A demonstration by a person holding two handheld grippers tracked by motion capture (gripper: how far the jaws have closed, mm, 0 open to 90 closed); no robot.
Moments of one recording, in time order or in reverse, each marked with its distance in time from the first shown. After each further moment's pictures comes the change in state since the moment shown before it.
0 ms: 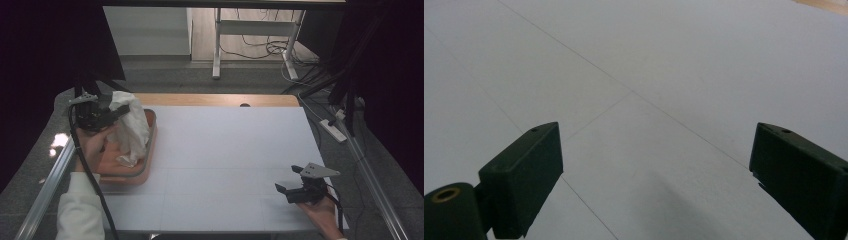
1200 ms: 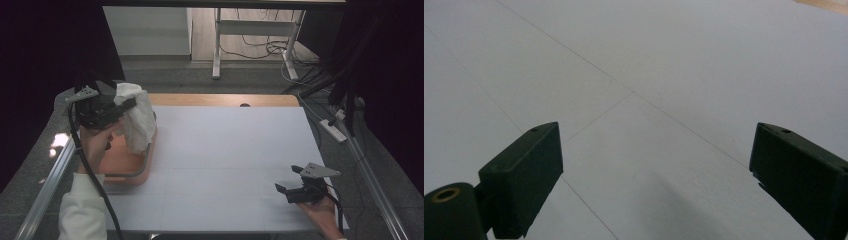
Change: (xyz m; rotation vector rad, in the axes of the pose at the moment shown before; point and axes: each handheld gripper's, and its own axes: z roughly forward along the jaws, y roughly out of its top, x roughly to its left) left arm -0.044 0.021 -0.017 -0.105 -0.092 0.049; right arm 0.000 0.000 0.000 -0.003 0.004 0.006
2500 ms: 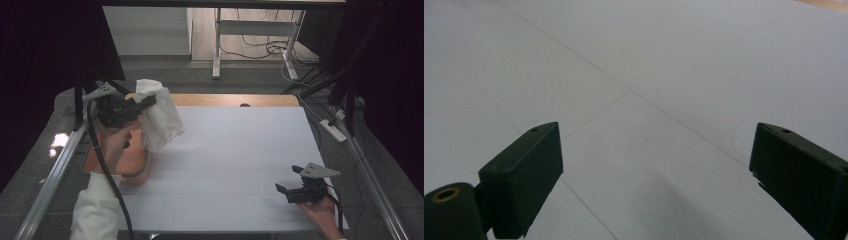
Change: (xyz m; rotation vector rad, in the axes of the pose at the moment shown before) left arm -0.046 0.012 0.024 -0.037 -0.128 0.006; right arm 0.000 -0.001 0.001 0.002 -0.008 0.002
